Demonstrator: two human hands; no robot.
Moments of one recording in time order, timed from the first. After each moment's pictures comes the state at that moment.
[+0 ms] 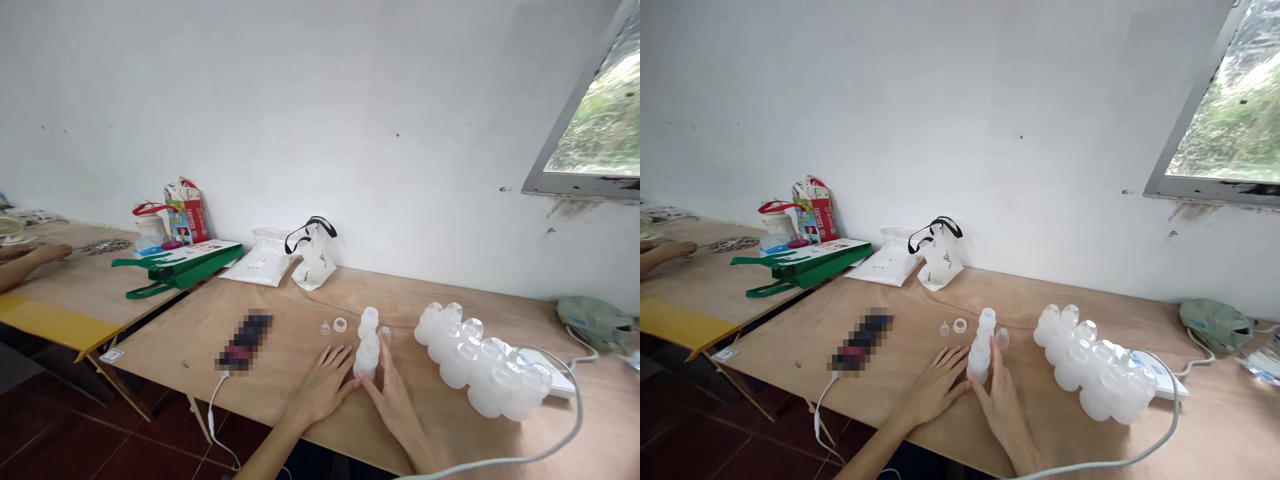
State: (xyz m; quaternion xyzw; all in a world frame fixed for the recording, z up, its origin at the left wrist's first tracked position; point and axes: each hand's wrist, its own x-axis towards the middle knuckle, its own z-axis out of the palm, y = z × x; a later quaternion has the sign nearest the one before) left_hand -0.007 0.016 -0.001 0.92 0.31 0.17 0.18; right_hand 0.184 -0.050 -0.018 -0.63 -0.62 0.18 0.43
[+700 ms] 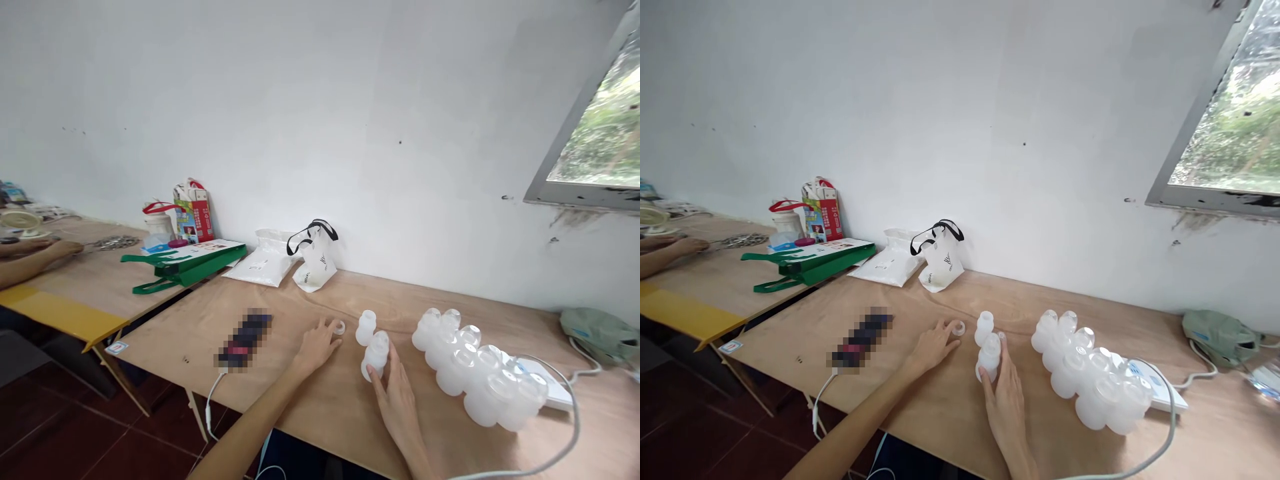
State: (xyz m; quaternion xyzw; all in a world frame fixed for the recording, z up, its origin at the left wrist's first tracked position) left_hand 0.011 0.075 0.029 0.83 0.52 0.12 0.13; right_hand 0.194 -0.047 -0.022 -0.66 -0.59 0.09 0.45
